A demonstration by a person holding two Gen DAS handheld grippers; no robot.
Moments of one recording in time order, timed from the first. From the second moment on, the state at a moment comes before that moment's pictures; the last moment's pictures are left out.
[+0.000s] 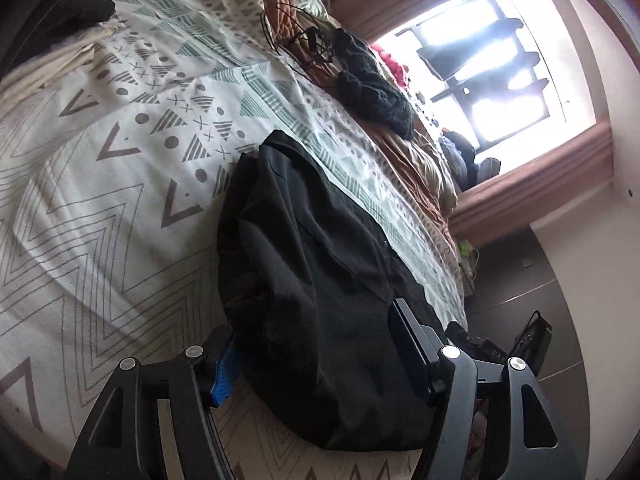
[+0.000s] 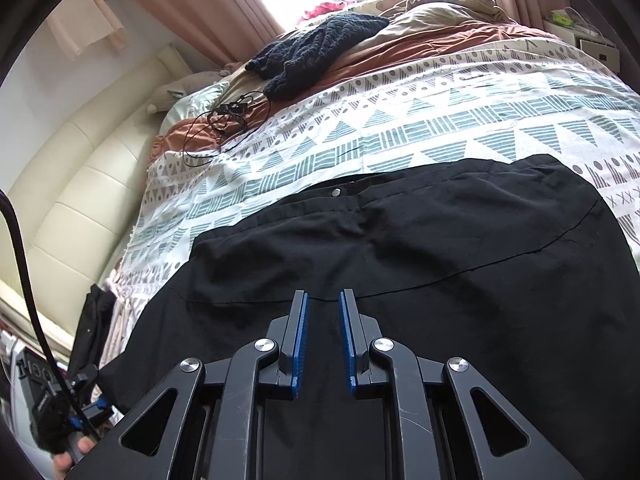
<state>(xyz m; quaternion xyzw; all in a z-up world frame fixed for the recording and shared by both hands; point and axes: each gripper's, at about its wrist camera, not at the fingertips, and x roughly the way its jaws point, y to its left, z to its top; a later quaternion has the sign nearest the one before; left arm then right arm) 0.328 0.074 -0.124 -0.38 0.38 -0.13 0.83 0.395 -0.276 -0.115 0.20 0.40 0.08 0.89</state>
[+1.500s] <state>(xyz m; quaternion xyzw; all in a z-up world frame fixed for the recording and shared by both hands) 0.348 0.074 -0.119 -0.36 0.42 -0.13 0.82 0.271 -0.216 -0.184 0.13 0.45 0.06 0.88</state>
